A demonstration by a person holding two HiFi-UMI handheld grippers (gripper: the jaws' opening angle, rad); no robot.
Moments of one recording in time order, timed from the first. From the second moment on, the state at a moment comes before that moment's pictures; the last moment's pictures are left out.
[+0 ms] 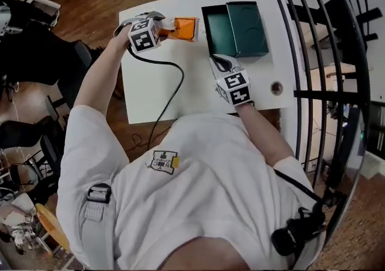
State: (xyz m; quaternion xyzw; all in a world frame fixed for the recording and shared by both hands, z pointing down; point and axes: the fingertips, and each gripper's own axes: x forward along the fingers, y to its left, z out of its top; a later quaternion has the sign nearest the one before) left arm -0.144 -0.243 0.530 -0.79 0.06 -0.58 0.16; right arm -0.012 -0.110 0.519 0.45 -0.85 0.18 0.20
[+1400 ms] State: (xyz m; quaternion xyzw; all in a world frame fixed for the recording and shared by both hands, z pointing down) left arm -0.185 -0.095 0.534 -0.93 0.27 -0.19 -0.19; right arm -0.071 -0.058 0.564 0.36 -0.88 0.18 0.24
